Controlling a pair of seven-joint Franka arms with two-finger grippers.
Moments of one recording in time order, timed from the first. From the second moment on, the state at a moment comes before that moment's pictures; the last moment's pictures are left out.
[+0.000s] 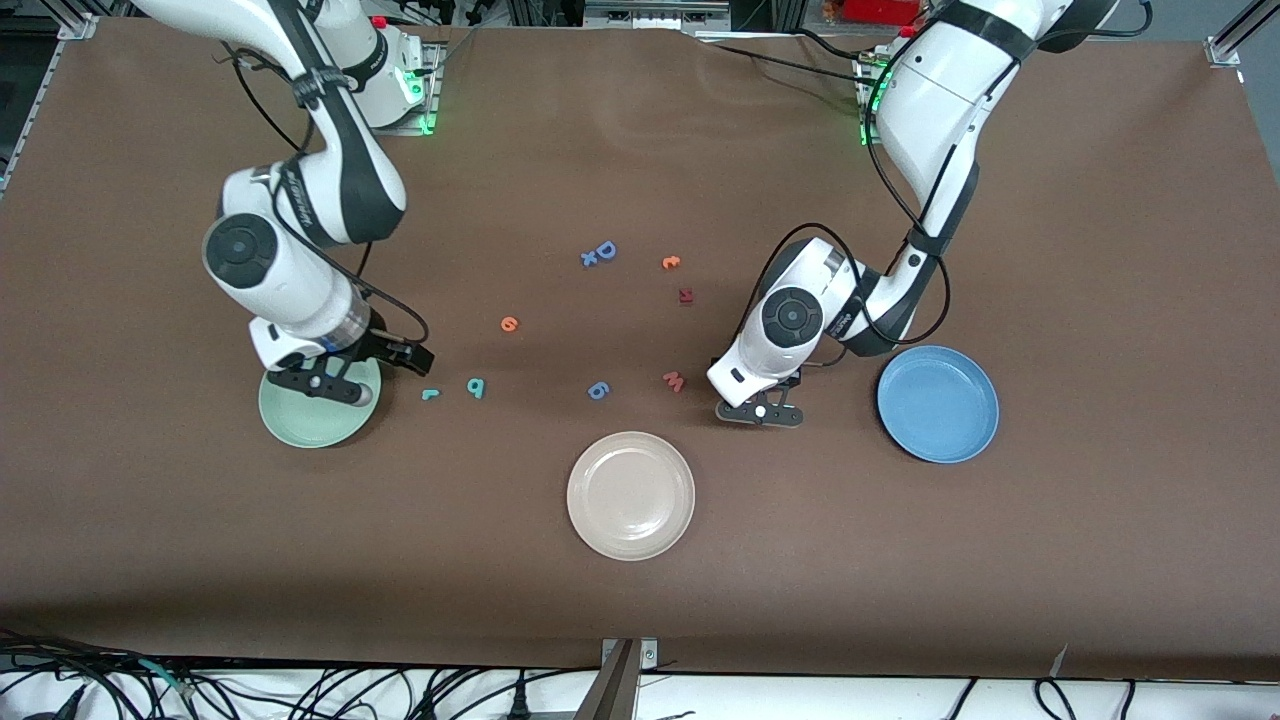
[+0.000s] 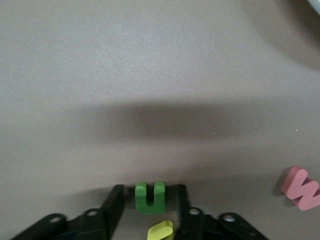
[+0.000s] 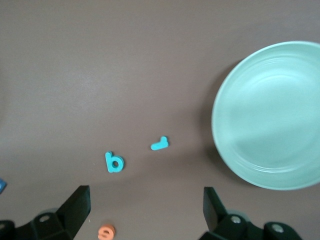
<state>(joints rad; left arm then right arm) -0.38 0.74 -0.17 -1.67 0.09 2.36 -0.49 0.32 0.35 -0.03 -1.94 0.05 2.32 0.51</state>
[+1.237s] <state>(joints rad) -0.20 0.66 -0.16 -1.60 0.09 2.16 -0.20 0.43 0.59 -0.04 -1.94 0.05 2.57 0.79</state>
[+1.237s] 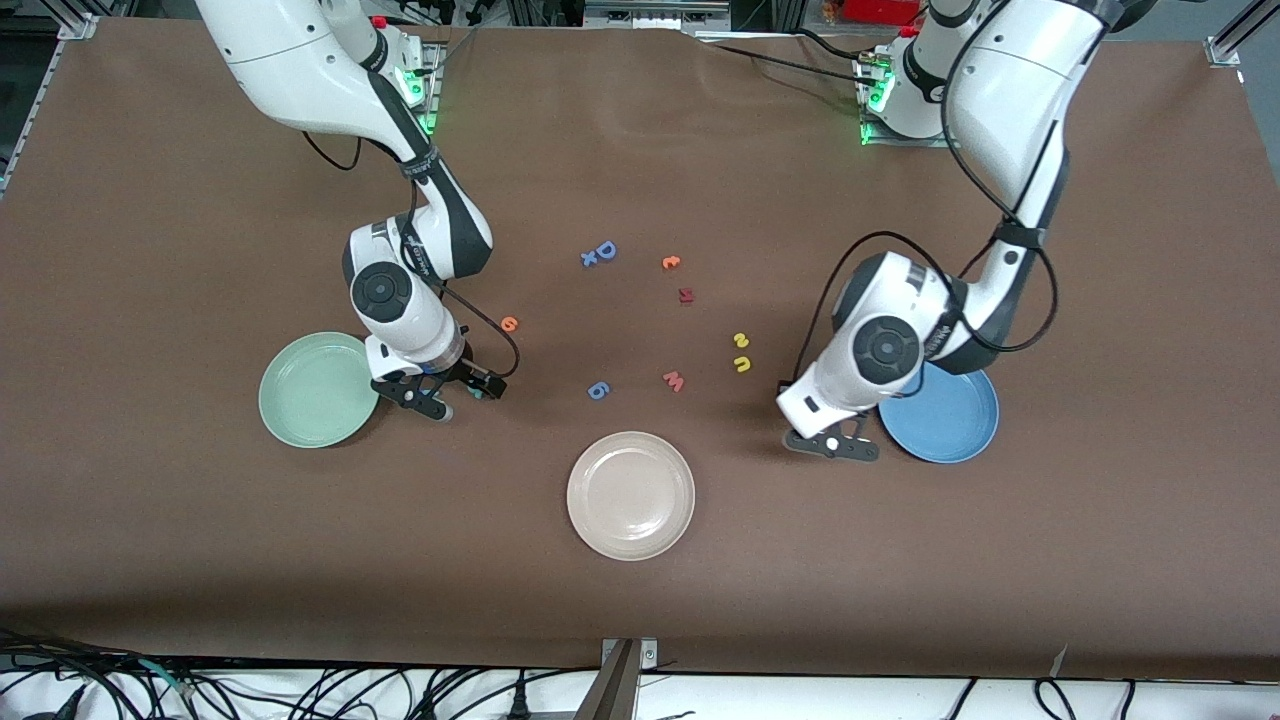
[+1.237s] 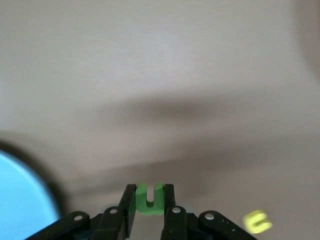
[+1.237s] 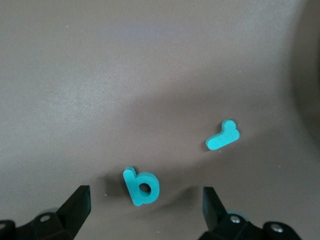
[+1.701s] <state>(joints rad) -0.01 0.66 -0.15 -1.60 0.09 2.15 0.16 0.44 0.61 -0.04 -1.93 0.05 2.57 0.79</state>
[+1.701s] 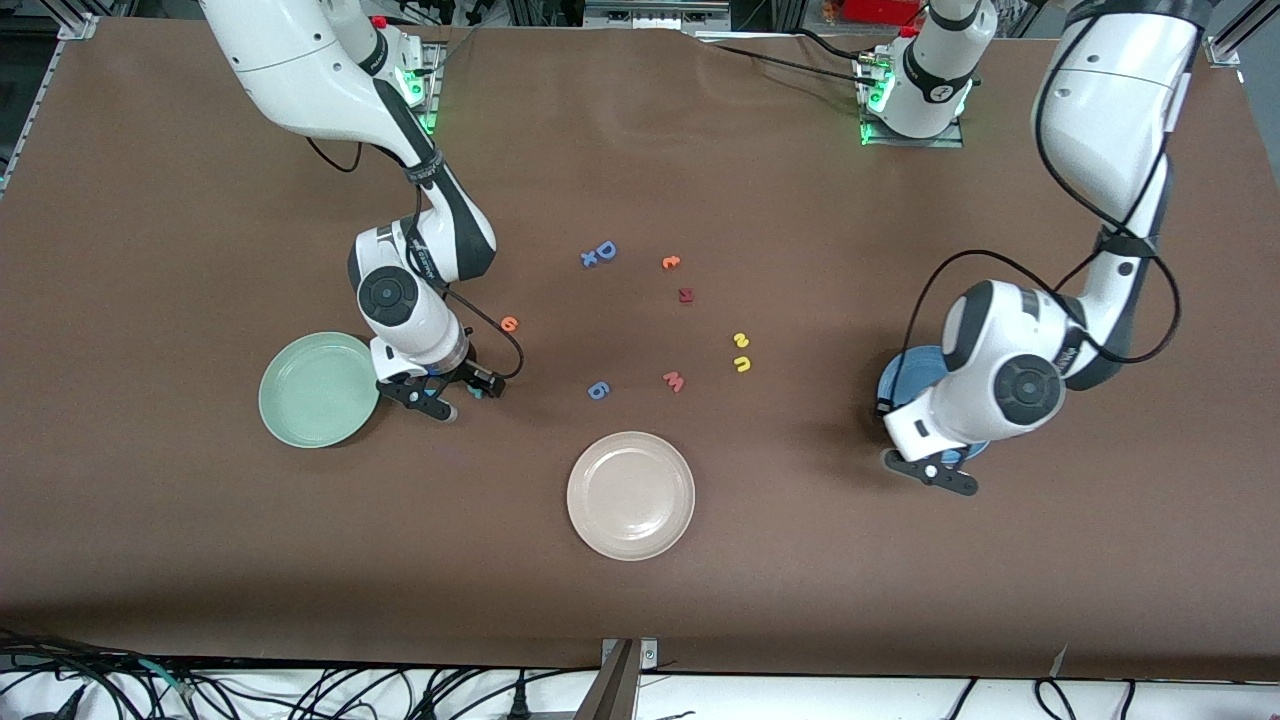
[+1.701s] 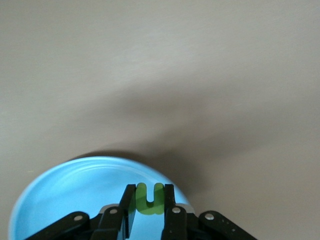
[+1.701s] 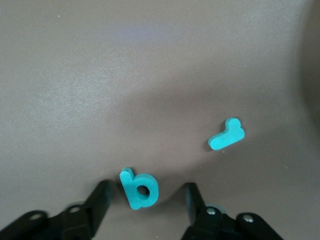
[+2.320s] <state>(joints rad) 0.06 0.70 -0.16 -1.60 0.09 2.15 0.28 0.44 0.61 -0.04 -1.89 0.05 2.53 0.79</state>
